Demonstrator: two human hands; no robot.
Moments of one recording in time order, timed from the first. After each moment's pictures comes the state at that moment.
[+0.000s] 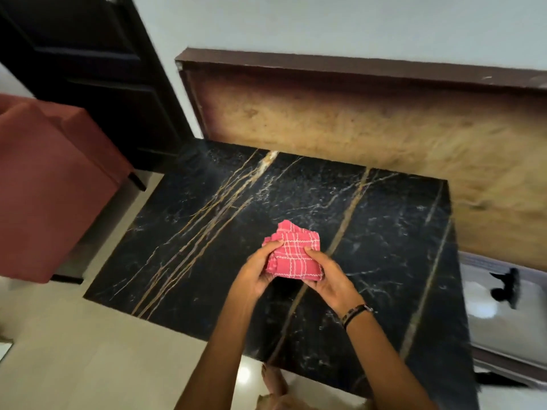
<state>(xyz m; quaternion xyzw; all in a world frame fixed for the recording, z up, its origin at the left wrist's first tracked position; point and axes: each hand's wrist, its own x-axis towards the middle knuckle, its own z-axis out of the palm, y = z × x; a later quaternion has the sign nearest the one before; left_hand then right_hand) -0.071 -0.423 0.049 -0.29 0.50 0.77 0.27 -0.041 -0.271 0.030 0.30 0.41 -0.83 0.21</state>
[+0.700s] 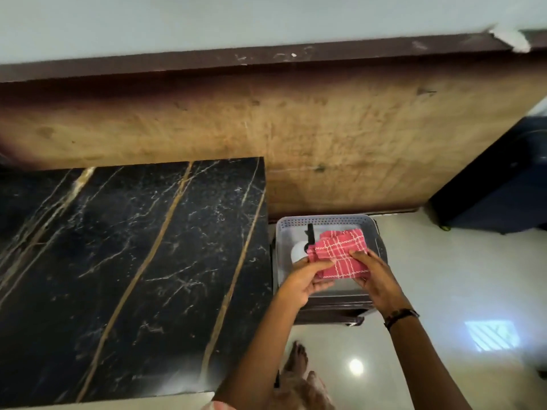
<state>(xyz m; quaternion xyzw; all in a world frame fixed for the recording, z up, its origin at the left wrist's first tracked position) 0.060 0.055 0.019 -0.19 0.50 0.68 0.49 0.138 0.195 0.018 0.41 0.49 -0.77 -0.01</state>
